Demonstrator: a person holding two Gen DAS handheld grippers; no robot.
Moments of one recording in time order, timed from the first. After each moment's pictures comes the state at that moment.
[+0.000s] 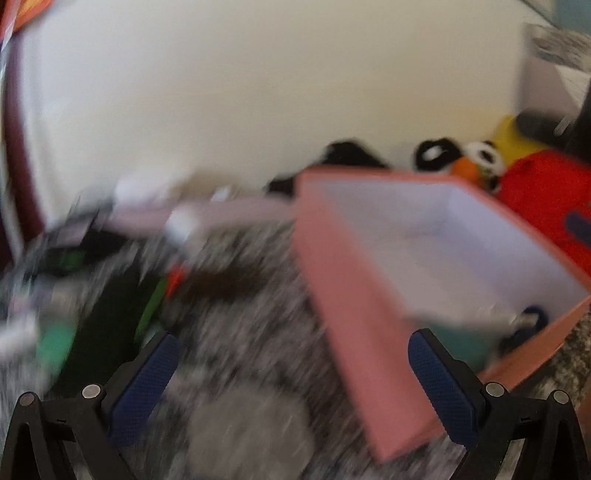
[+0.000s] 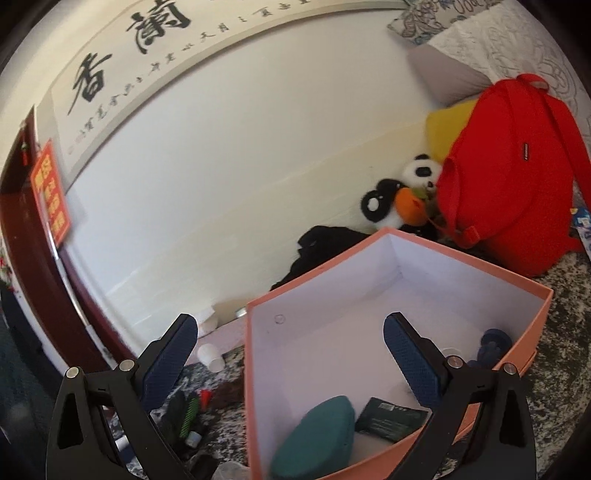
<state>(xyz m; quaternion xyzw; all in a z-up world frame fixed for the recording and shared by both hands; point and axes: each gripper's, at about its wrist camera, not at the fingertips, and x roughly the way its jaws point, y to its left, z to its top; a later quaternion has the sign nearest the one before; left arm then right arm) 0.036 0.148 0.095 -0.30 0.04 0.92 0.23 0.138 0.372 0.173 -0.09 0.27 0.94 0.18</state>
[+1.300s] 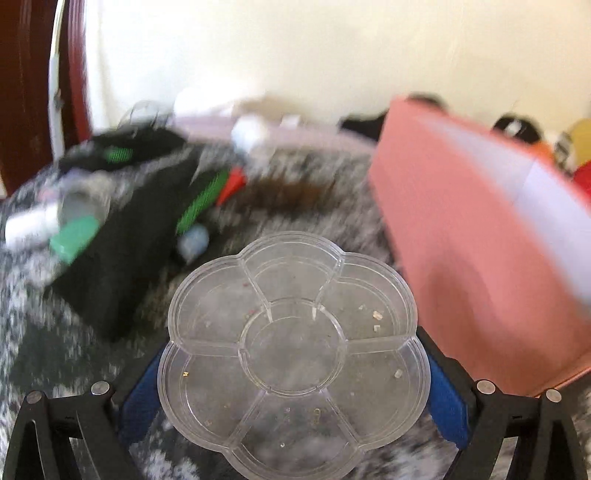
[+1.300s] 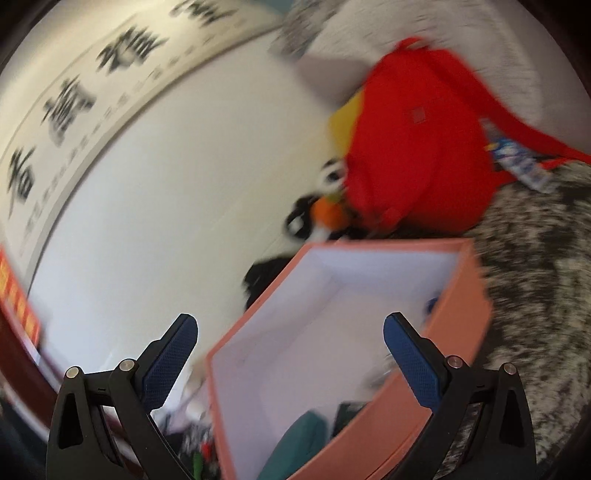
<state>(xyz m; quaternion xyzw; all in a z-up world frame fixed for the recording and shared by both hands) 0.024 0.155 0.059 -0.34 -0.01 0.93 0.16 0.204 0.414 0.141 0.01 0.41 0.86 0.31</state>
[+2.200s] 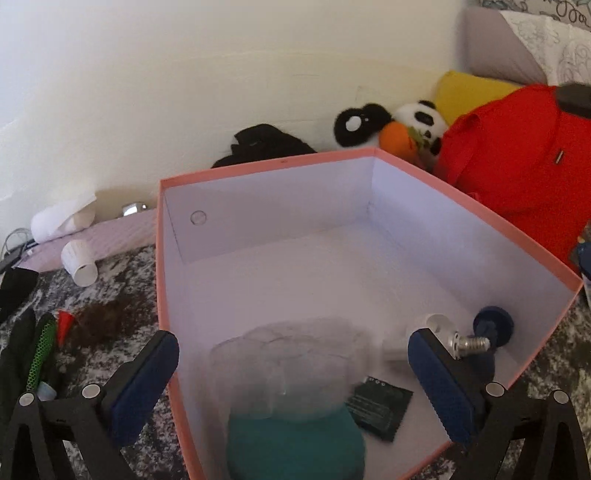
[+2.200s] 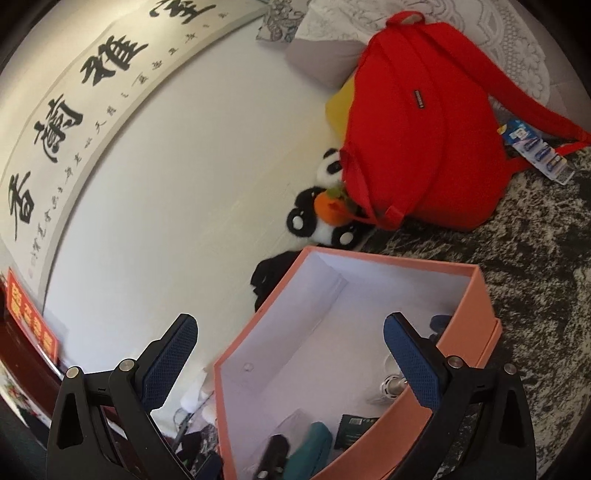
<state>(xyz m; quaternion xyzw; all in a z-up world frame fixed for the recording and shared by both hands) 0.043 0.300 0.101 -0.28 0.11 0.90 0.30 0.193 0.464 0.146 -0.02 0.43 0.87 0.25</state>
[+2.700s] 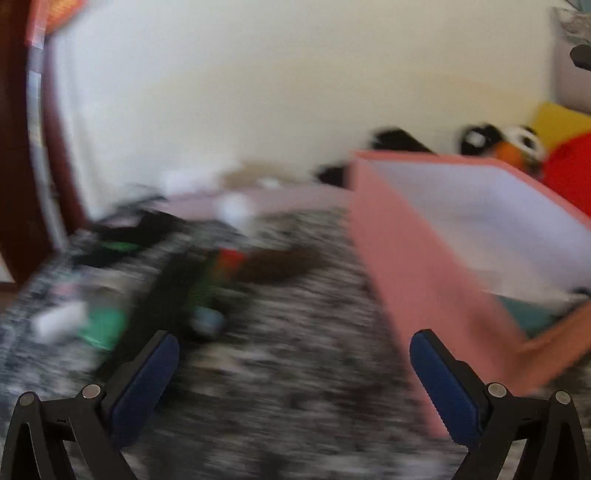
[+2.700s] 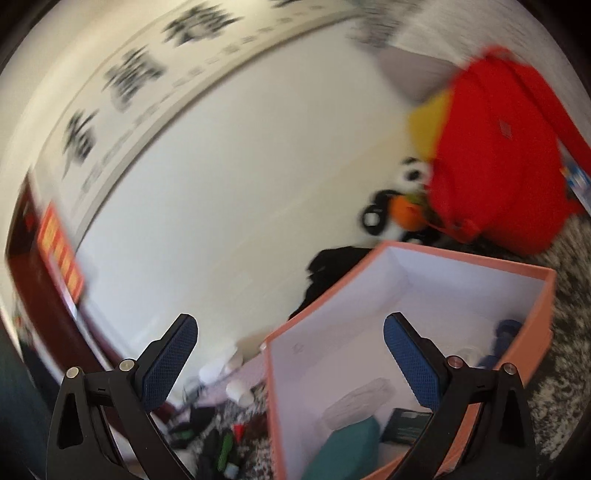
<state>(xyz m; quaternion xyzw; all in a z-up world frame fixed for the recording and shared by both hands) 0.036 0.125 0.091 -0.27 0.07 0.95 0.16 0.147 0.369 0.177 -0.02 0.30 0.94 0.16</state>
